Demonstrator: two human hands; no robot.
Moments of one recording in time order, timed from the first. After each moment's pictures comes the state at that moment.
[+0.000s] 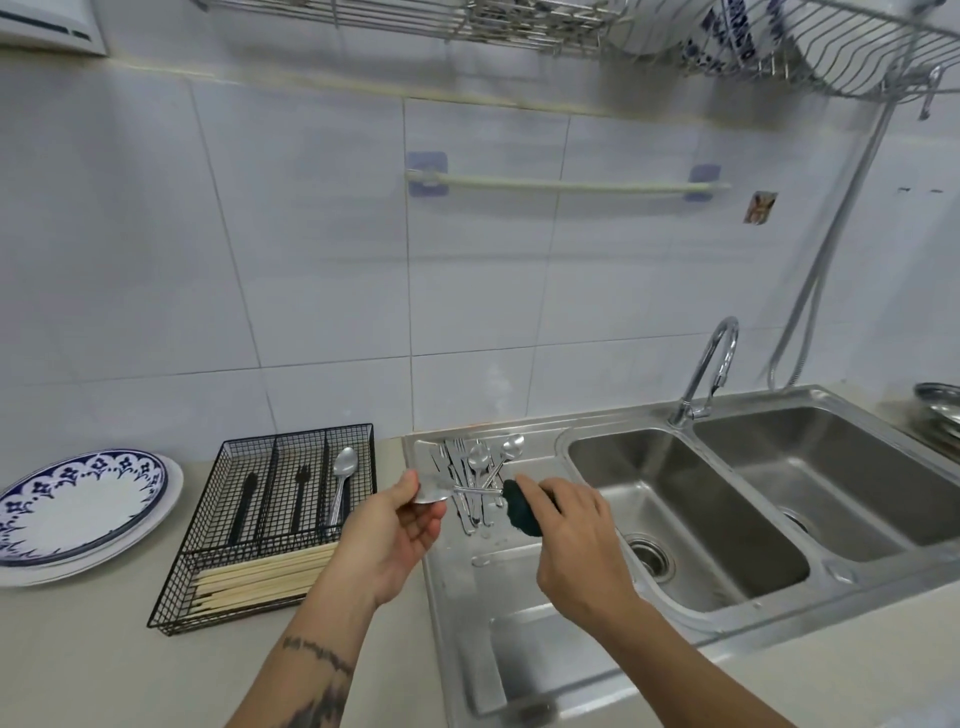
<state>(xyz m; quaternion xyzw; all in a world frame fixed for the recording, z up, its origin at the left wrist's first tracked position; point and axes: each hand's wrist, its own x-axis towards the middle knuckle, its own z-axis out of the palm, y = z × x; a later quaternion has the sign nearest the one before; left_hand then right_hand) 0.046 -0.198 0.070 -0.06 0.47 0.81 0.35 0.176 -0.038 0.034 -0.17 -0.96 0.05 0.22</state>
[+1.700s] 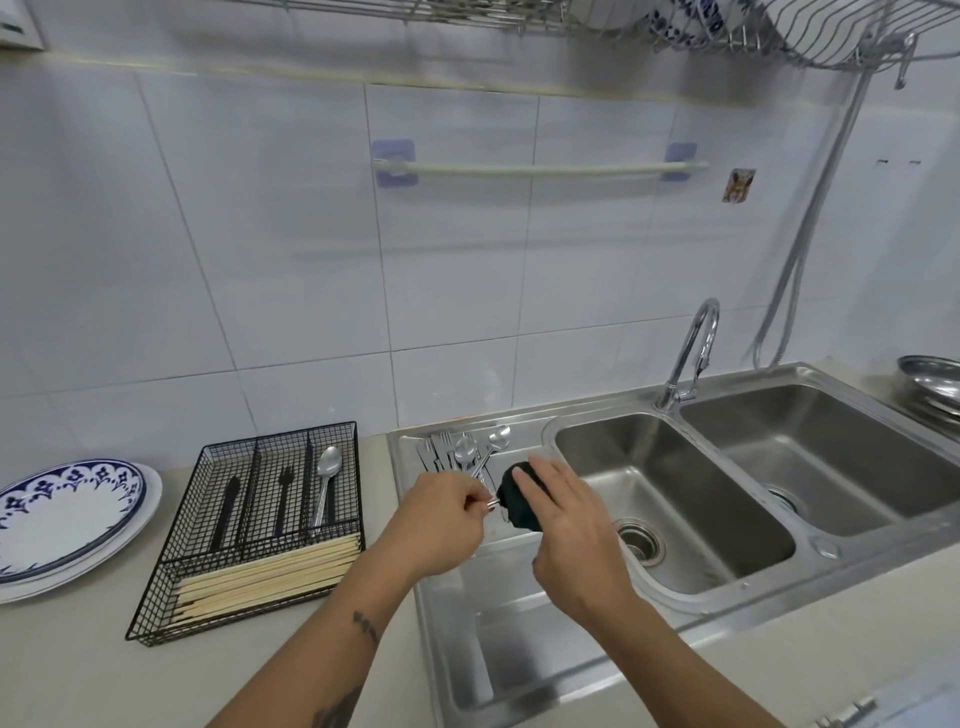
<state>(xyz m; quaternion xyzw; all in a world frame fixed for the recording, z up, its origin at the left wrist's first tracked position) 0.069 -0.154 0.079 0.41 0.85 0.31 0.14 0.184 -0.018 0.025 -0.15 -0.96 0.07 0.24</state>
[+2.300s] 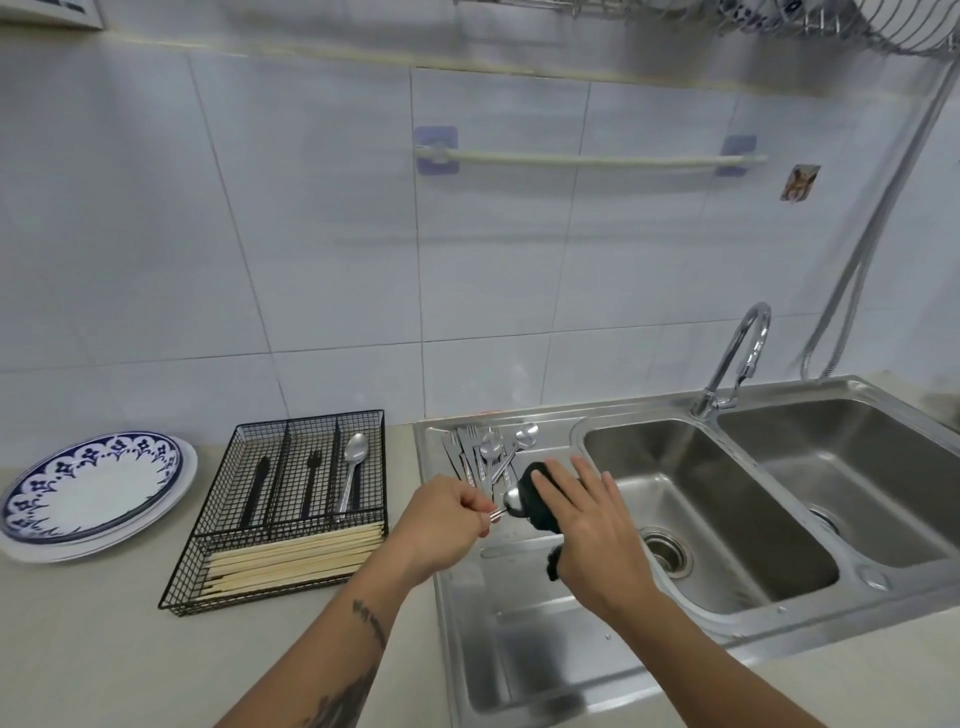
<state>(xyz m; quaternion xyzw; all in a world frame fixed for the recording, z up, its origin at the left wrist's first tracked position) 0.053 -0.165 0.063 0.25 0.83 0.44 0.24 0.172 -0.009 0.022 -0.12 -0.98 0.03 0.17</state>
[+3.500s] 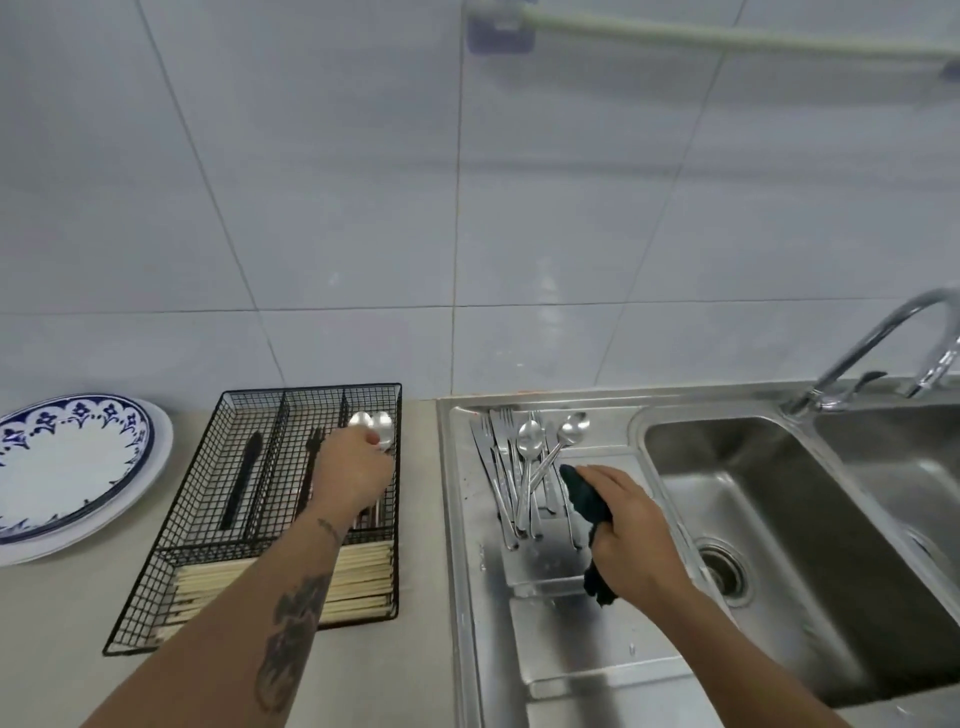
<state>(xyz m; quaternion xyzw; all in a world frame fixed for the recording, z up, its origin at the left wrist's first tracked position) -0.153 -0.165 -0.033 0.05 0.95 0.31 0.08 0.064 0.059 -0.027 -0.21 -0.92 0.31 0.13</state>
